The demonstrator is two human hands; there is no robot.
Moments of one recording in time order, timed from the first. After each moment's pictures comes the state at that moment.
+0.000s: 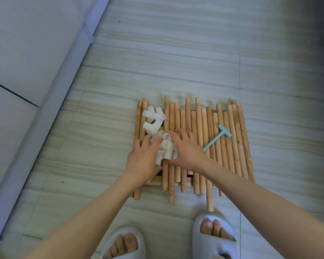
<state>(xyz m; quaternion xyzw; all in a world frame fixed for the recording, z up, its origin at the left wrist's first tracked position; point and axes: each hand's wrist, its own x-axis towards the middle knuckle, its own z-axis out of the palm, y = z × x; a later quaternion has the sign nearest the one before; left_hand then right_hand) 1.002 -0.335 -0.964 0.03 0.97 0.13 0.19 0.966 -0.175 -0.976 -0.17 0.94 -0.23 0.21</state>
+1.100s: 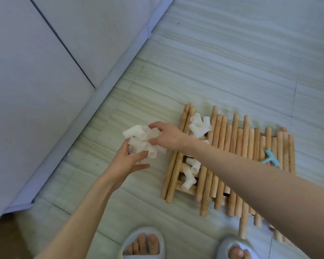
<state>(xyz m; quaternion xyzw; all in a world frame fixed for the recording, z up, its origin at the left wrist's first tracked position) 1.046 -0.464 -0.941 -0.30 0.60 0.73 0.12 0.934 -0.344 -0.911 -0.16 0.82 -0.36 0.42</state>
